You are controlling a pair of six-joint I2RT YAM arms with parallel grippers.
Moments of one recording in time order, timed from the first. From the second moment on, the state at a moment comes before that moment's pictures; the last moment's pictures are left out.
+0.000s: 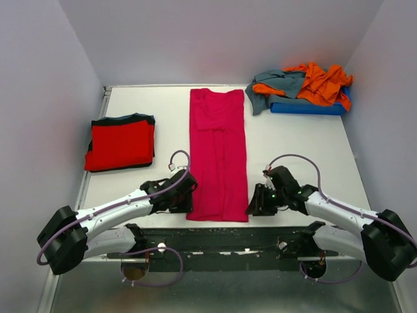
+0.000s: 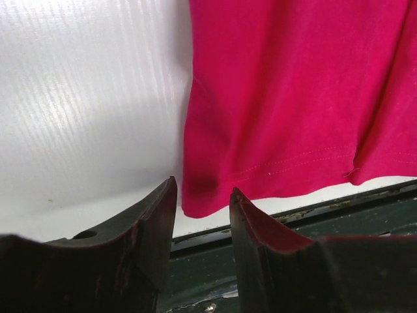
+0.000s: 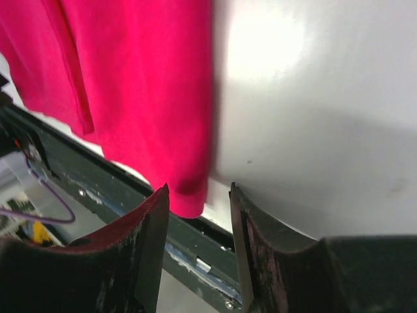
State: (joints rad) left arm -0.89 1.09 0.57 -0.60 -0.09 -0.89; right arm 0.59 1.07 0.37 -0.30 -0.38 0.75
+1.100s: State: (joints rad) left arm -0.87 1.02 0.46 -0.50 0.09 -0.95; right arm 0.68 0.97 0.34 -0.40 -0.35 0.82
